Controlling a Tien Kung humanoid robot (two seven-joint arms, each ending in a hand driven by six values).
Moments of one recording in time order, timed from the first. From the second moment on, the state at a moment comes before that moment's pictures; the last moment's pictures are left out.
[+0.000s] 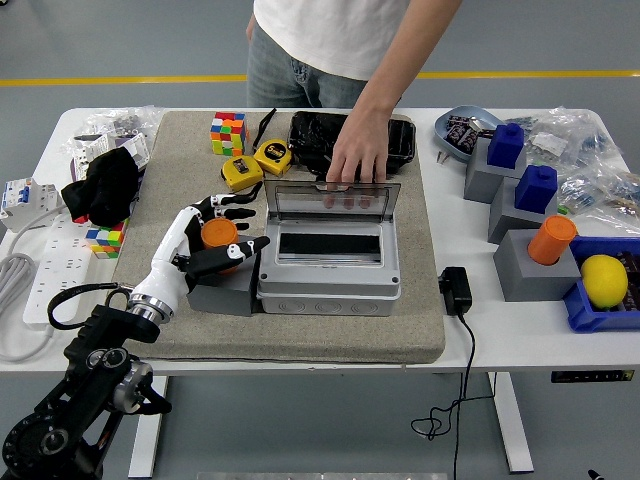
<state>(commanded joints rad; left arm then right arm) -0.10 0.01 -1.26 -1.34 1.25 0.03 -0.11 0.12 -0.19 0.65 0.21 -0.86 -0.18 -0.05</state>
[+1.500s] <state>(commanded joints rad) -0.14 0.01 -1.24 -1.36 1.33 0.24 -0.17 0.13 -0.19 0.65 0.21 -0.85 -0.18 -0.06</state>
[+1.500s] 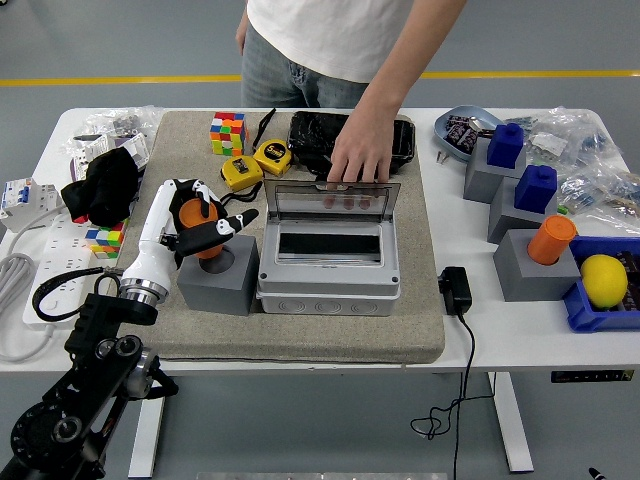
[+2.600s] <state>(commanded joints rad) -0.37 0.12 -0.68 -1.49 1.74 0.35 -0.20 0.13 -0.20 0.62 0.21 -0.84 -0.18 -0.06</state>
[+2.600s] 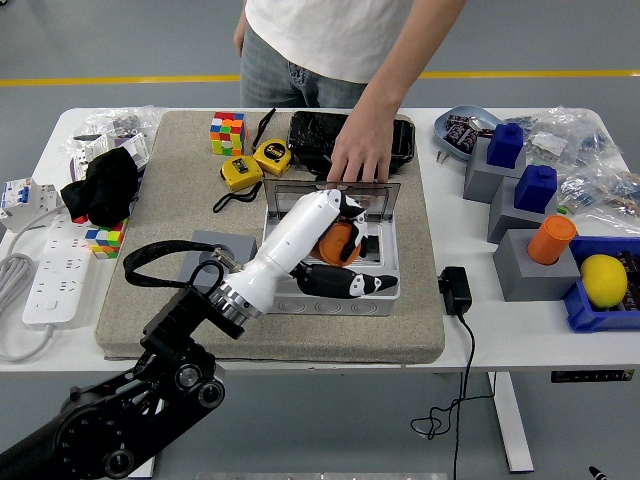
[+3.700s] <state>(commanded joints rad) -0.56 0.00 -0.68 -0.99 1.75 0.41 -0.24 0.15 -0.20 0.59 0.21 -0.84 -0.19 -0.07</state>
